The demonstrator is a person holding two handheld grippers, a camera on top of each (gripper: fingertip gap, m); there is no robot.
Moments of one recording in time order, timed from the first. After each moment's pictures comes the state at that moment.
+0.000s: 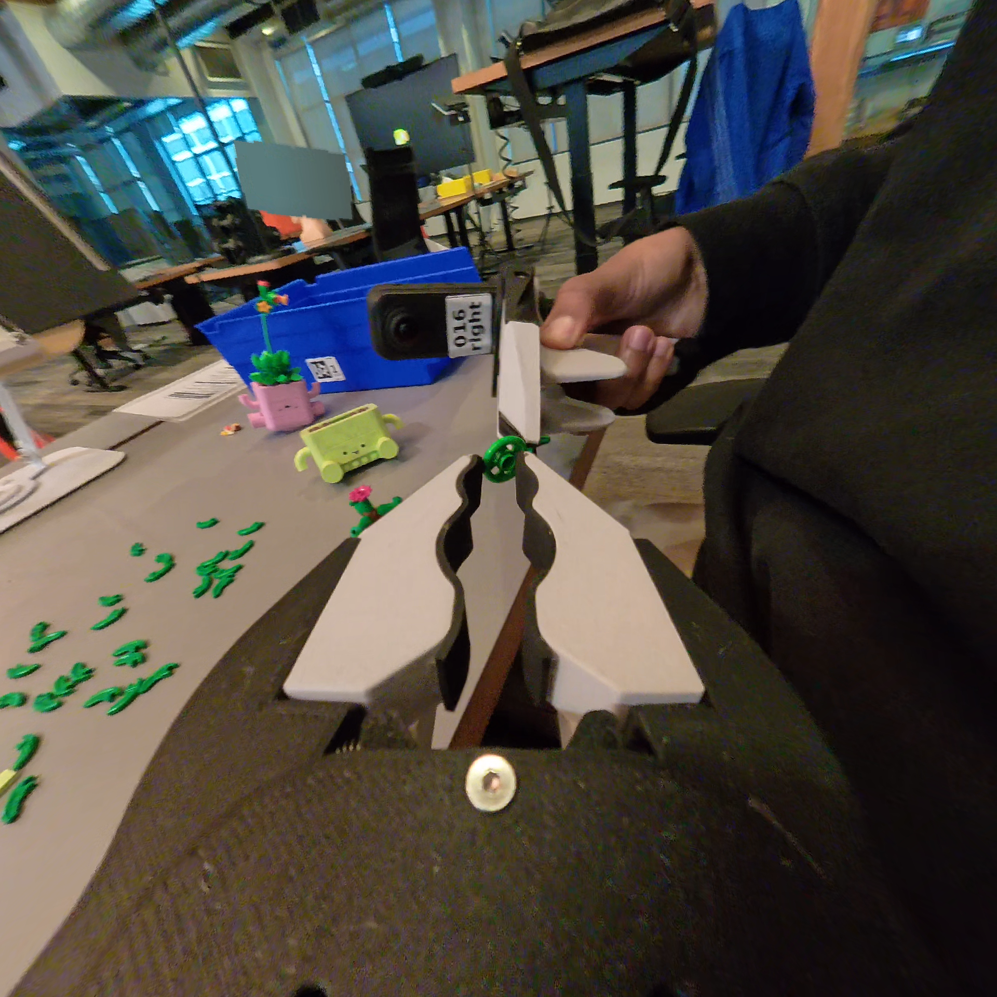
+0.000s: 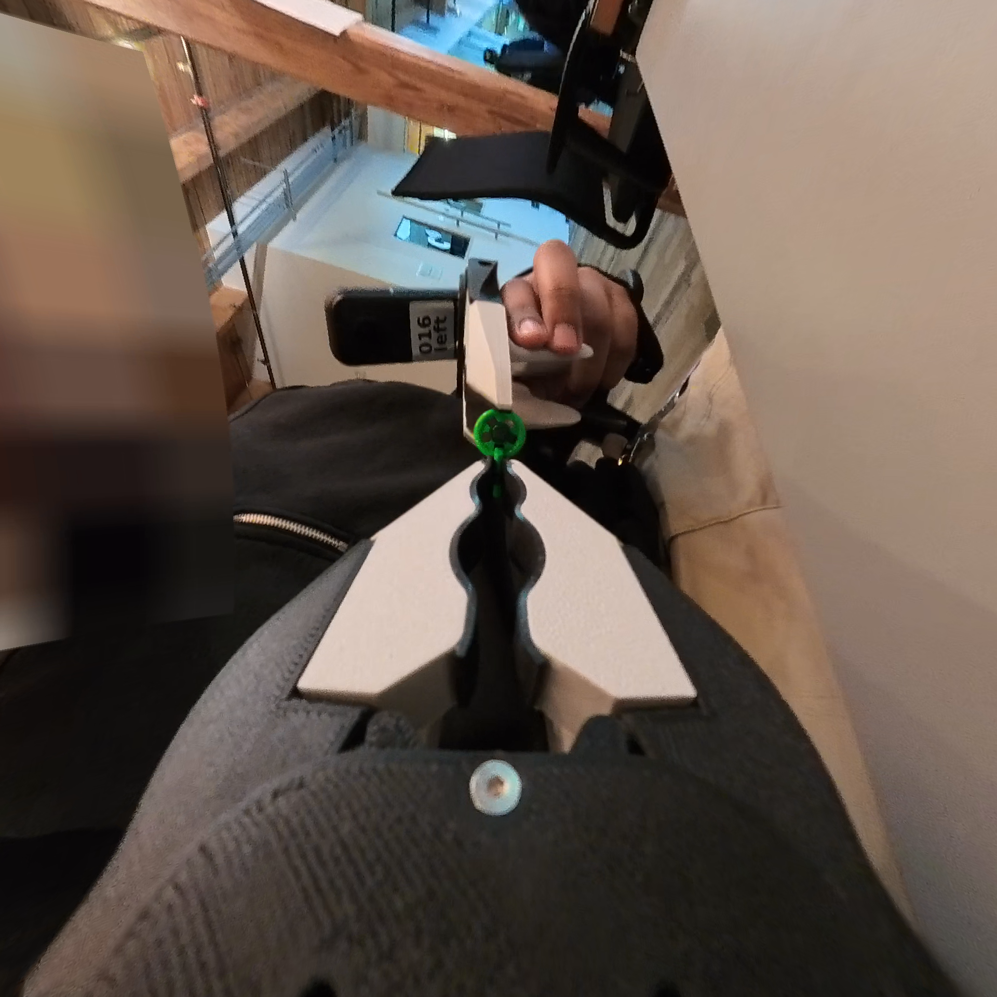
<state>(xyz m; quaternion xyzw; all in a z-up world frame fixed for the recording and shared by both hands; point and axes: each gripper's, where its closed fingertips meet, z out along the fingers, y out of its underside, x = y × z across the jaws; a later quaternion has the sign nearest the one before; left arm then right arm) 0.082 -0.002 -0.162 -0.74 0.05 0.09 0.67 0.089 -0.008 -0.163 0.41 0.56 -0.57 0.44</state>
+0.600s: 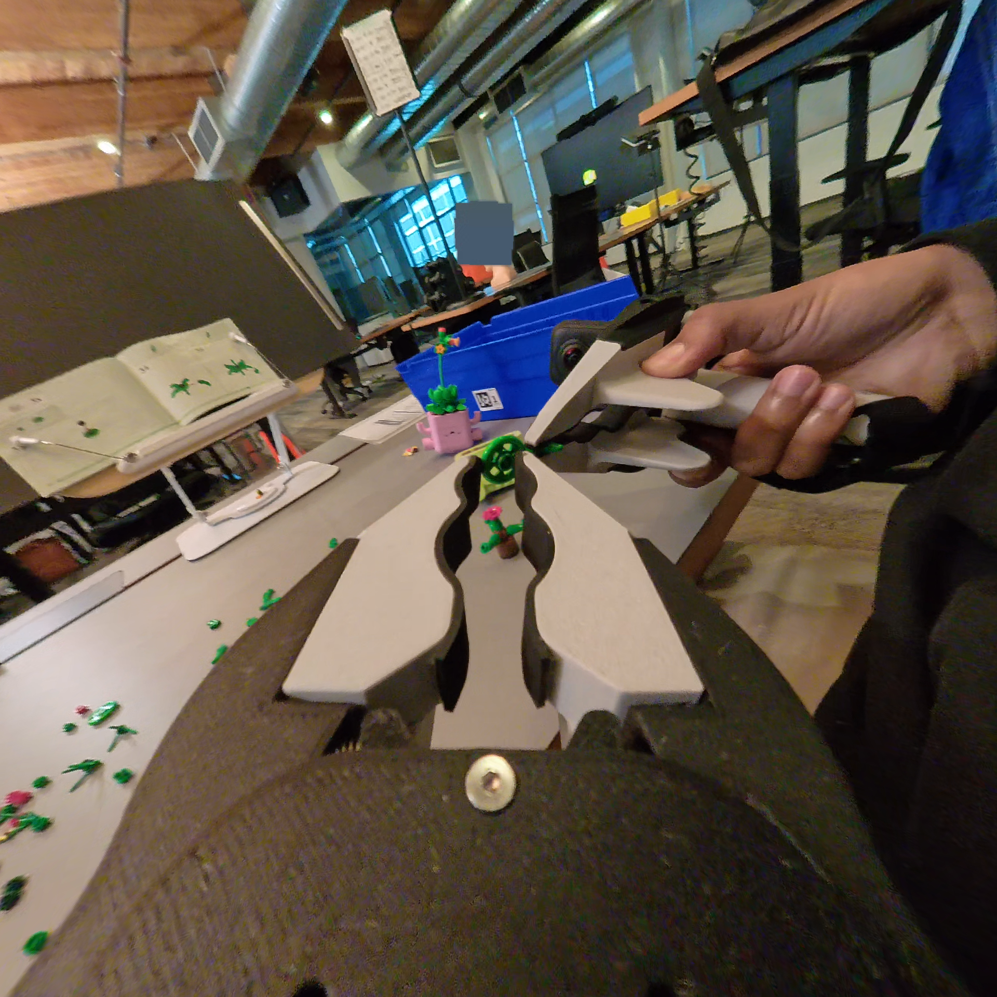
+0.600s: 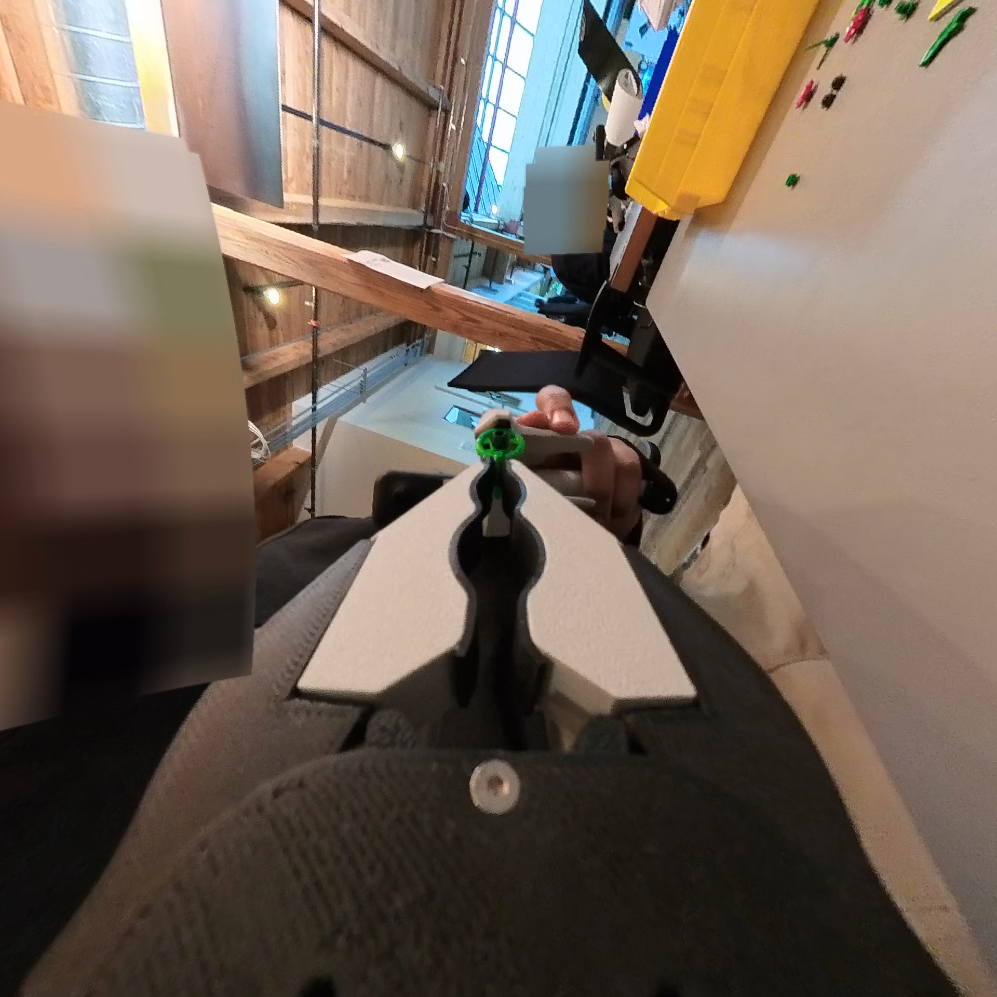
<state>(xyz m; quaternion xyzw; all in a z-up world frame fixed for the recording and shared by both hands) 0.051 -0.009 -0.139 -0.68 -0.02 0.27 0.68 0.055 -0.011 -0.141 0.45 0.43 -0.69 0.37</state>
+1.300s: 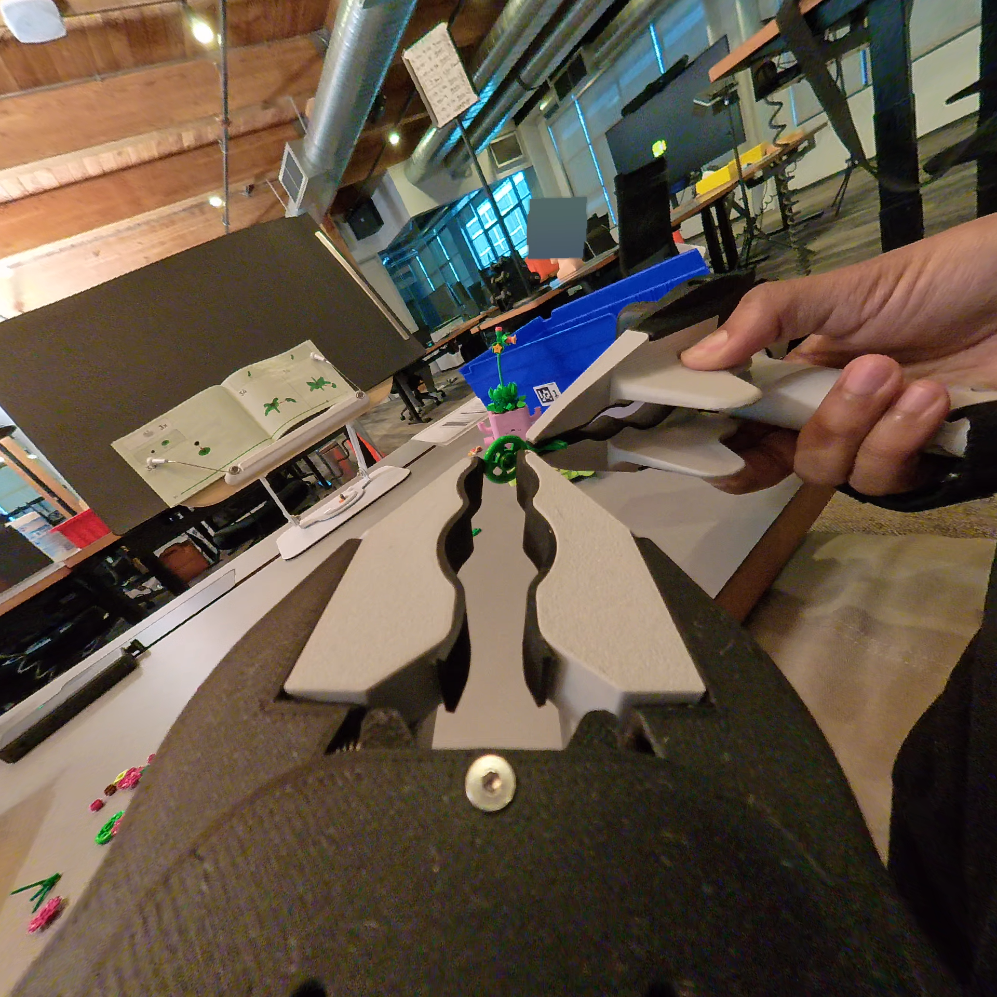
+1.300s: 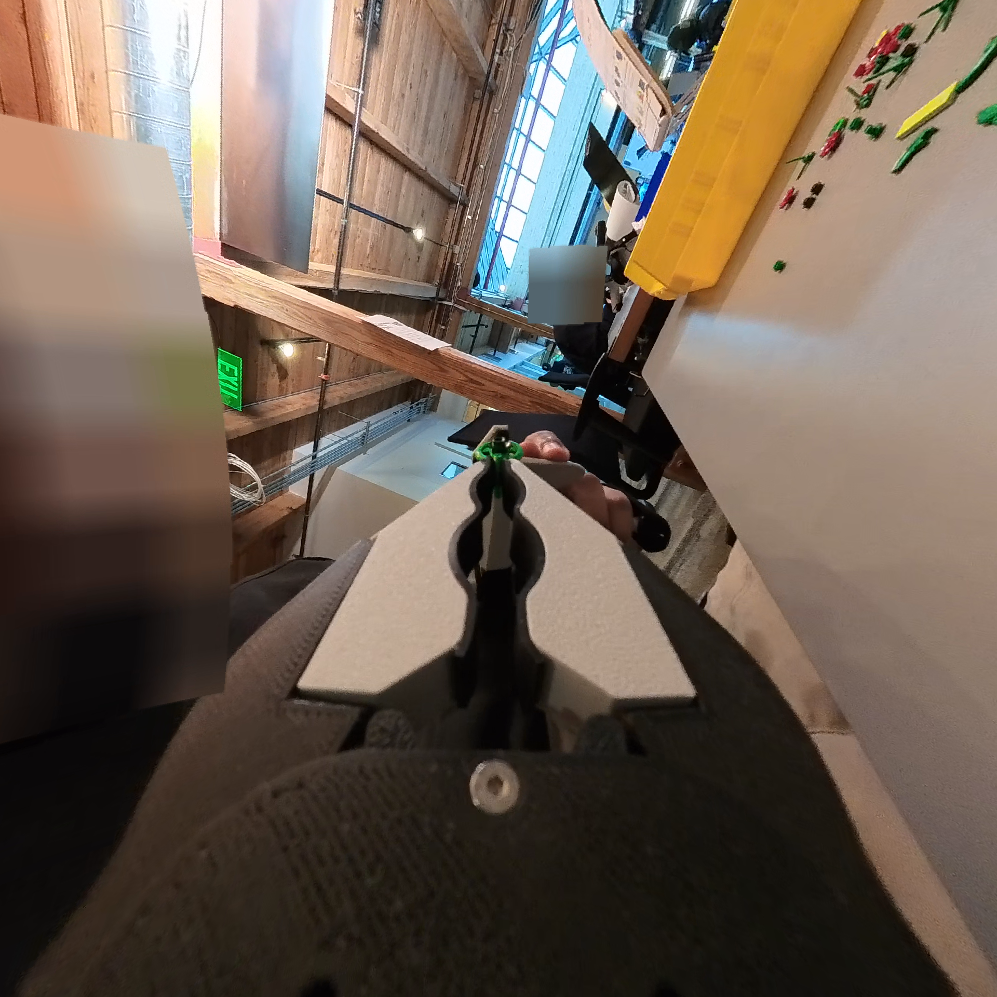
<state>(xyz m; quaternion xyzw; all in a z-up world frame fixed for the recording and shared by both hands) 0.039 -0.016 -0.135 -0.67 -0.02 0.36 0.65 0.043 -0.016 -0.137 0.46 0.39 -0.73 0.32</state>
